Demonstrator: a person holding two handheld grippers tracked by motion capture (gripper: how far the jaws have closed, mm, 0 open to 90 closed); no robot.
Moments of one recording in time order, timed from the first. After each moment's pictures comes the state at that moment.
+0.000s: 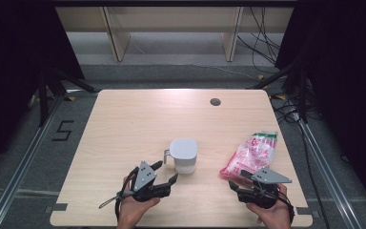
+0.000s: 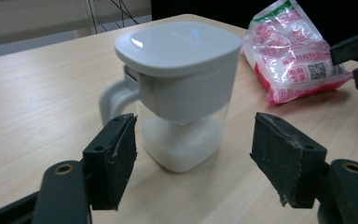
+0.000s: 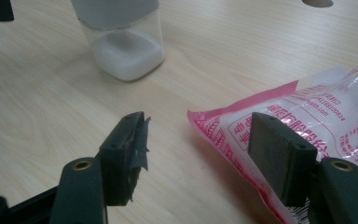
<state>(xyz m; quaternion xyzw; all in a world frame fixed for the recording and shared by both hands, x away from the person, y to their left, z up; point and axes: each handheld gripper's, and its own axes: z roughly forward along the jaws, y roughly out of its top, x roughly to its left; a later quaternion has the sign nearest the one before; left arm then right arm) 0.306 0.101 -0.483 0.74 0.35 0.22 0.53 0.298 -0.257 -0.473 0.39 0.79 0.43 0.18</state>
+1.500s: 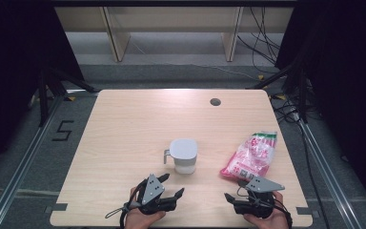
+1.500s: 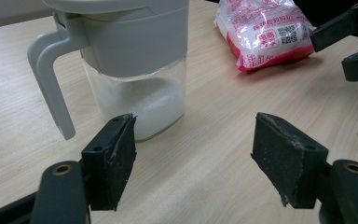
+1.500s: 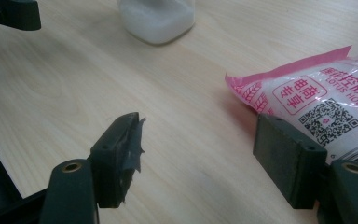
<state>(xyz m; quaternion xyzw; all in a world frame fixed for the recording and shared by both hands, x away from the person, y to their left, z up) 0.287 0.086 -0.504 0.76 0.32 0.21 0.52 0.277 -0.245 -0.483 0.39 0.81 0.40 0.15</state>
